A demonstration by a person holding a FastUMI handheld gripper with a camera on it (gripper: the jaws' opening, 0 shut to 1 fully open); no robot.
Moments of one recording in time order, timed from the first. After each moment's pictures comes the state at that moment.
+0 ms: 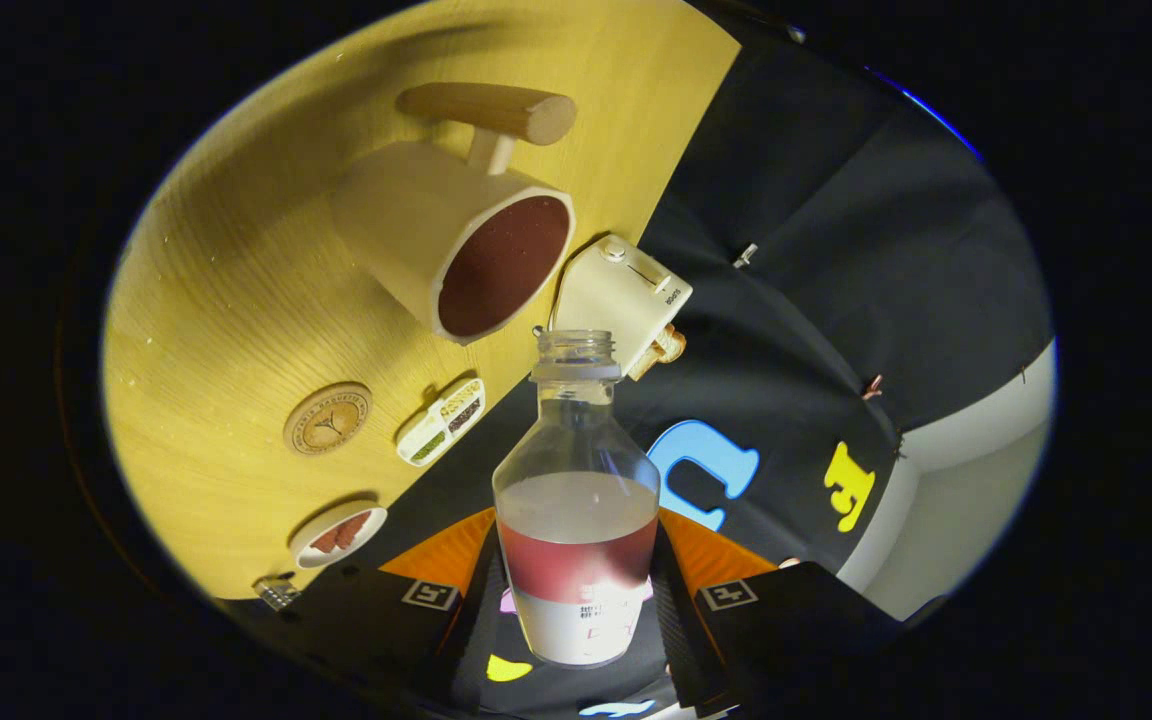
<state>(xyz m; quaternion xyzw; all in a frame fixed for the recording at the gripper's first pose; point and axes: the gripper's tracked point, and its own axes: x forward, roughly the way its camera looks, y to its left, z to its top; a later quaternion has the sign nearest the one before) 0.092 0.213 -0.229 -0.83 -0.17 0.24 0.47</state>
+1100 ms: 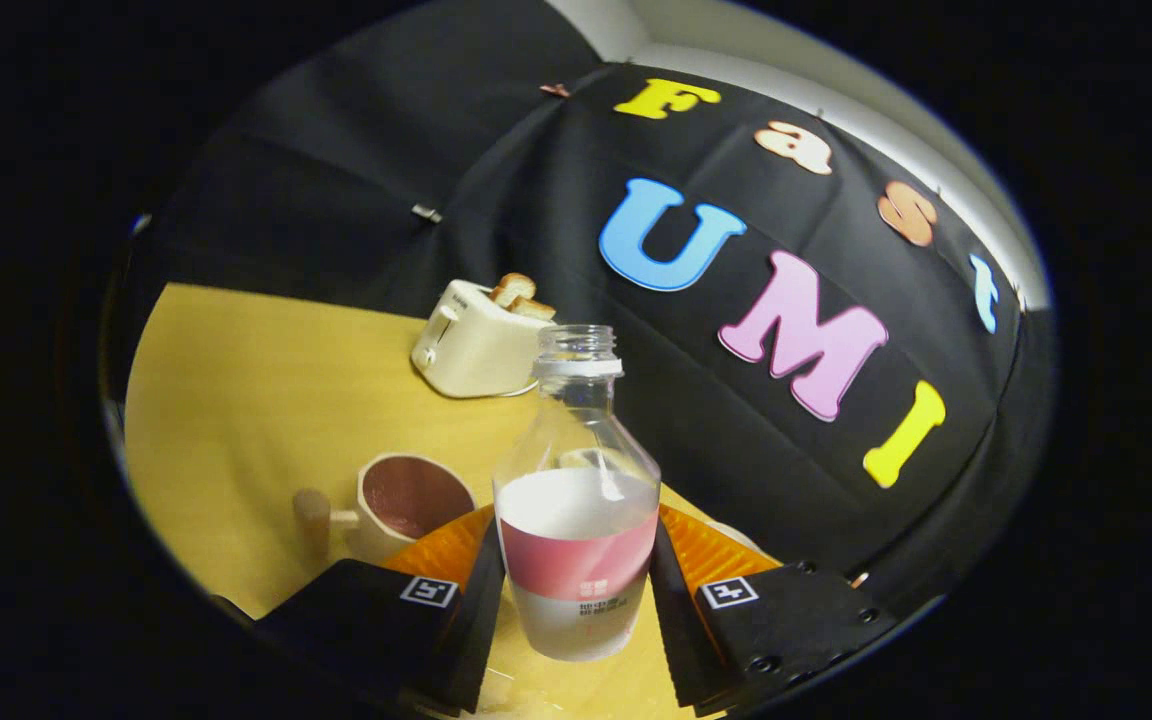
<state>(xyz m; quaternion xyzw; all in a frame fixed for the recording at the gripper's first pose) 0.059 0.202 -0.236 -0.19 0.08 0.25 0.95</state>
